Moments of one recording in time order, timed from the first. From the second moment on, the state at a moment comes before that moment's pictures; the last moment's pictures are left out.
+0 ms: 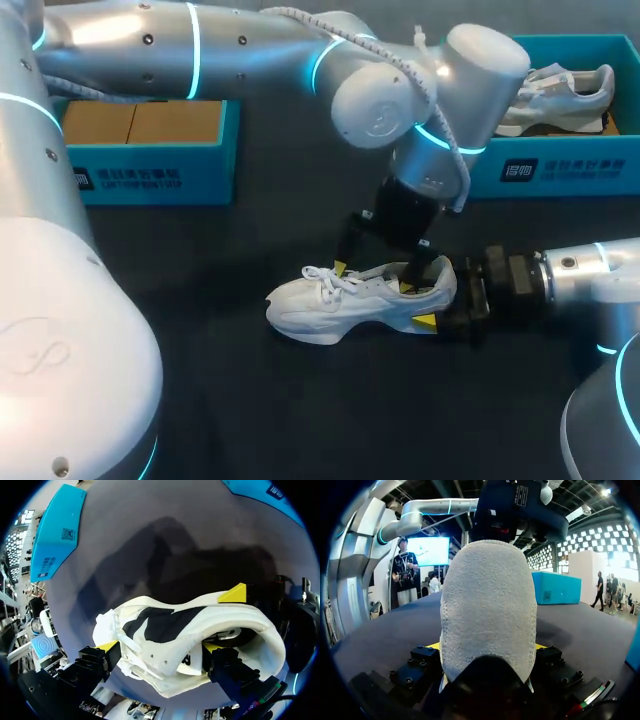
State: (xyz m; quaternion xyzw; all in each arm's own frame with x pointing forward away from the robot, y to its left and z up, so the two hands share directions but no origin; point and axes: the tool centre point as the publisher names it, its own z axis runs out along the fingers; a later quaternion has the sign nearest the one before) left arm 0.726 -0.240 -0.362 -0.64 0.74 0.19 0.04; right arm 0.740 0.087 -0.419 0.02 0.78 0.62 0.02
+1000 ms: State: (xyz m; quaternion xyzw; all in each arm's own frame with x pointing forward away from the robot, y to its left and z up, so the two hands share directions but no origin) left arm 0.732 -0.212 -0.337 -0.66 0.72 0.20 0.06; right arm 0.740 0.087 -0.419 0.02 0.78 0.62 0.02
